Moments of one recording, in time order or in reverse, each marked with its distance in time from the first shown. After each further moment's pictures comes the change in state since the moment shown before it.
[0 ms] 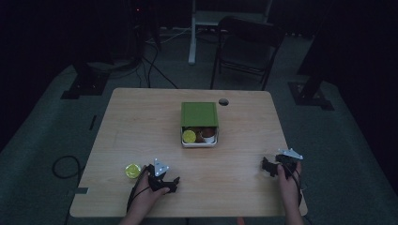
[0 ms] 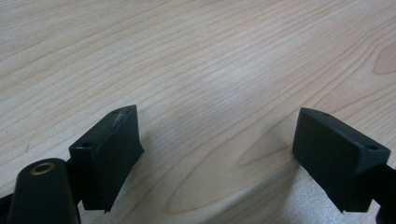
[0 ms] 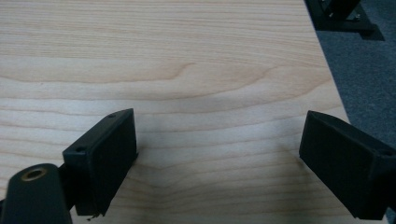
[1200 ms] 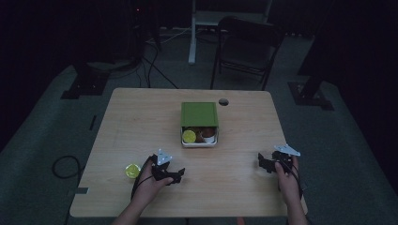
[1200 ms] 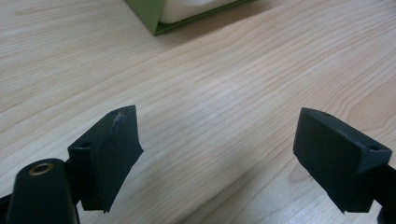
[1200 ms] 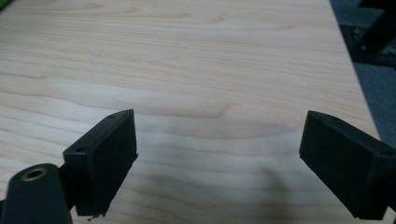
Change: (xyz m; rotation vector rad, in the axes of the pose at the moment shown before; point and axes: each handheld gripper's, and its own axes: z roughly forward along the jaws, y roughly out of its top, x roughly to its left) left arm 0.007 0.029 0.006 -0.046 -0.079 -0.039; right arm 0.007 0.012 0.001 -0.073 0.096 -0.069
